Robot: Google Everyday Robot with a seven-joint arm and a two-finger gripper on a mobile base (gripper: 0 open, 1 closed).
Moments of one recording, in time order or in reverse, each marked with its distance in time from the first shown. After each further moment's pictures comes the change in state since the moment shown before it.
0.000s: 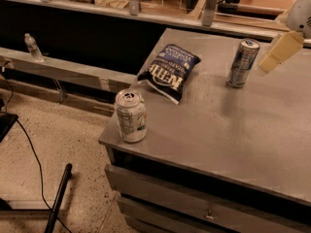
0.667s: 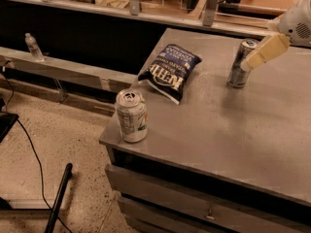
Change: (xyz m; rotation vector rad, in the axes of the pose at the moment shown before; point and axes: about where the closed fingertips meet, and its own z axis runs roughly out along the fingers) arm -0.014 -0.017 0.031 -0.025 -0.197 0.111
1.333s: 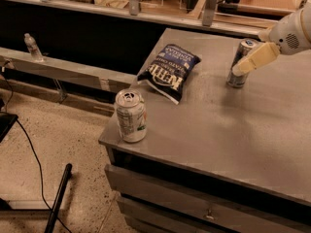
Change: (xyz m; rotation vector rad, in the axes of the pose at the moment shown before) arm 0.005 0.006 0.029 -0.045 -0.071 0.067
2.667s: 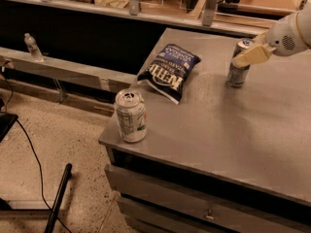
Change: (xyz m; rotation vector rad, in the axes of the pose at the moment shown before) arm 0.000 0.003 0.010 -0.016 0.000 0.001
